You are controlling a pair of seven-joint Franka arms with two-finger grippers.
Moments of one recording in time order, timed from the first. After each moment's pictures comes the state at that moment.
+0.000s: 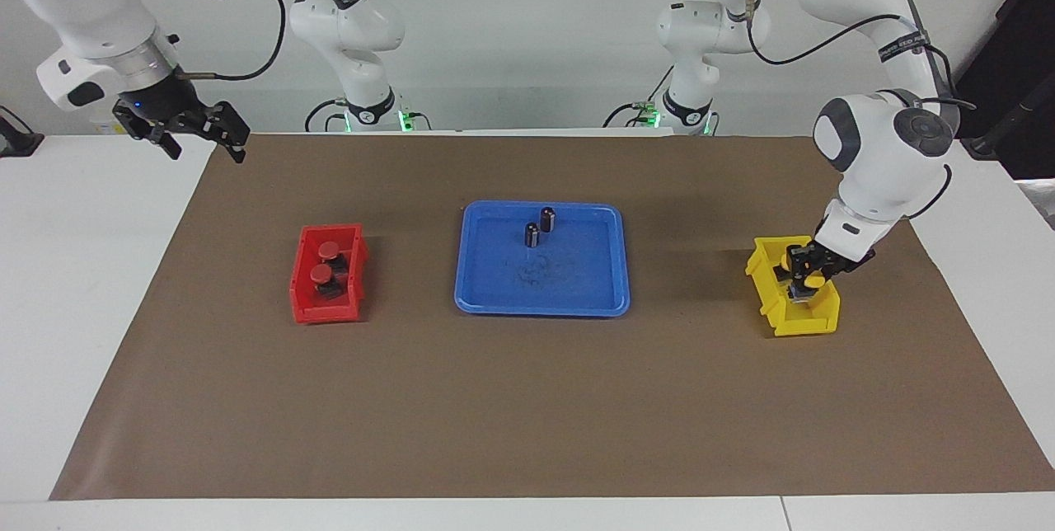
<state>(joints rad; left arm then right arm) -0.17 0.18 0.16 -1.95 0.01 2.20 0.05 -0.15 -0.02 0.03 -1.60 -0.03 1.50 -0.06</state>
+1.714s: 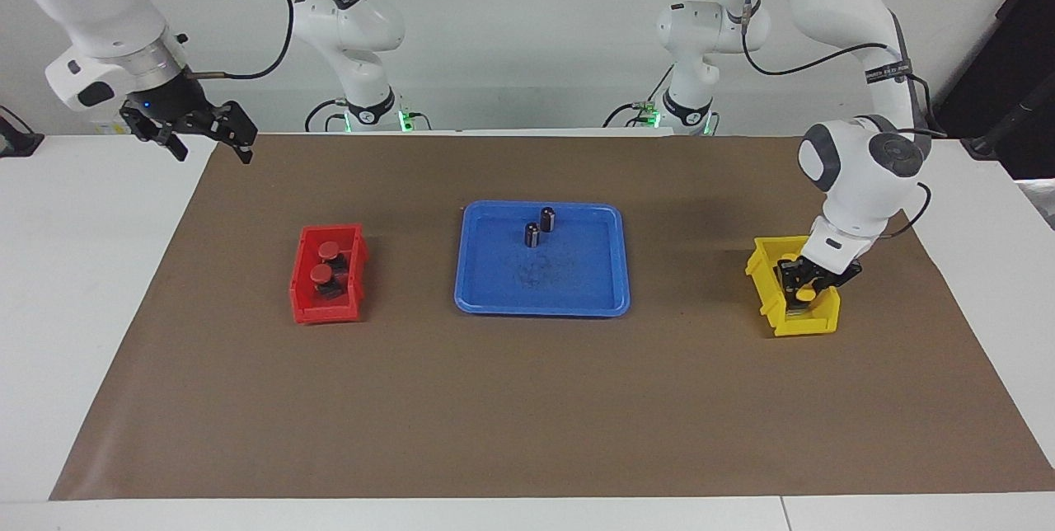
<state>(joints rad) -0.15 0.21 0.15 -2.03 0.01 2.35 0.09 -0.15 -0.02 0.04 -1.60 -0.03 1.50 -0.06</state>
